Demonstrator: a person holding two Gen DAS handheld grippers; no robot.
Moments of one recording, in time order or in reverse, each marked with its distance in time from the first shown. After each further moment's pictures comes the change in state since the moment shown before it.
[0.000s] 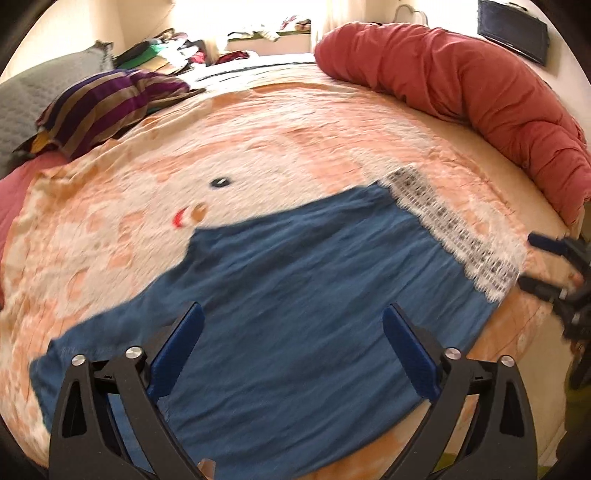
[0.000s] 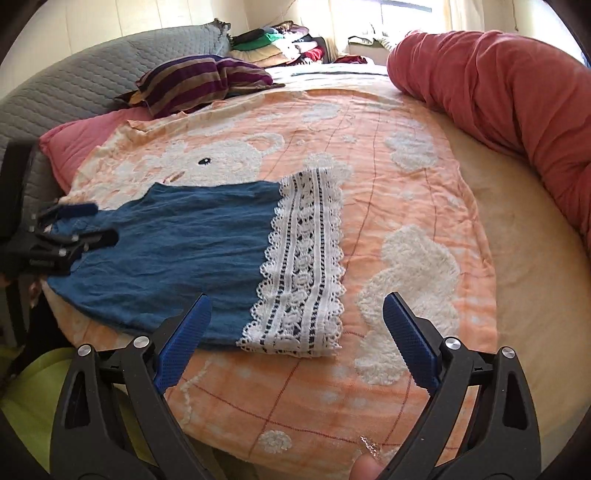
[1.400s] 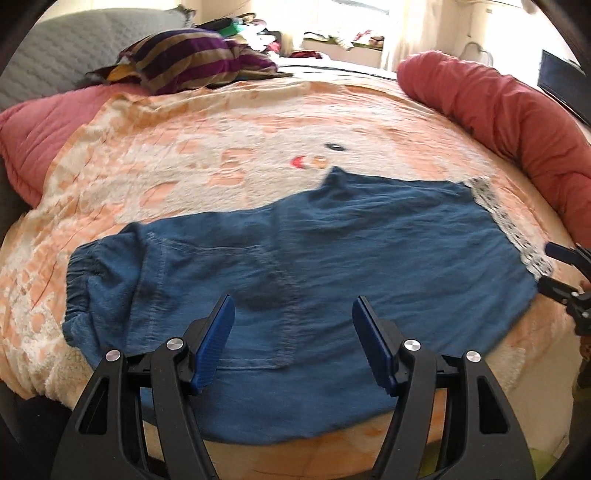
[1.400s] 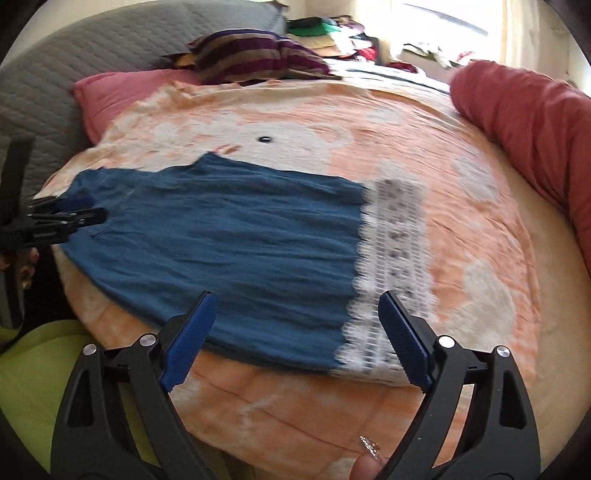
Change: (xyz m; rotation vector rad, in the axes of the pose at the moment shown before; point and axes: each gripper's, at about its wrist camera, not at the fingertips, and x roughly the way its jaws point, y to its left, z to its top) left arm -0.034 0.094 -0.090 -0.244 -0.025 0.115; right arm 0.023 0.082 0.008 -0.215 0.037 0.069
